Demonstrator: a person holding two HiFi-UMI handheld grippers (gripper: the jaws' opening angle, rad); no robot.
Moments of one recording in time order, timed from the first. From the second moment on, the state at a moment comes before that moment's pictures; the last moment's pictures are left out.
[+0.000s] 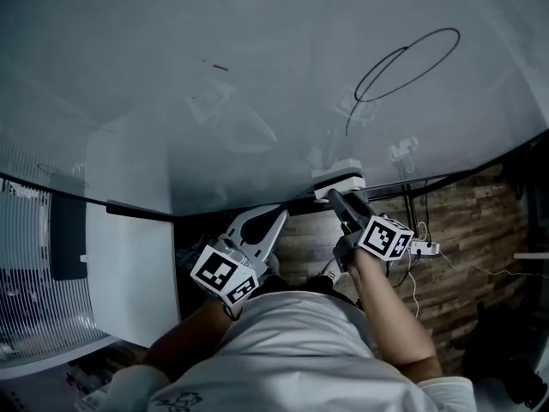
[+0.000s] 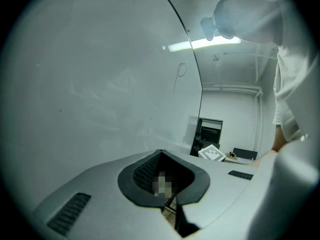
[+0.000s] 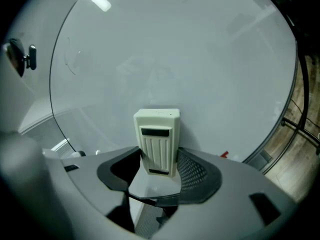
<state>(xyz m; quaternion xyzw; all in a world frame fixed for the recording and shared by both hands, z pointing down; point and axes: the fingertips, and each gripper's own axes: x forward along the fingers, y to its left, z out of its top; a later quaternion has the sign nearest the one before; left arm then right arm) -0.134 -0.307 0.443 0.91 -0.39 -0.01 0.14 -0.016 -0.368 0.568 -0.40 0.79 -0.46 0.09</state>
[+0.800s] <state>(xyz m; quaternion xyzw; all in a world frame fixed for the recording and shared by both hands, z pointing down) -0.136 -0.320 0.449 0.91 -0.39 0.01 0.13 -0.015 -0.370 0.552 -0.37 0.82 -0.42 0.08</state>
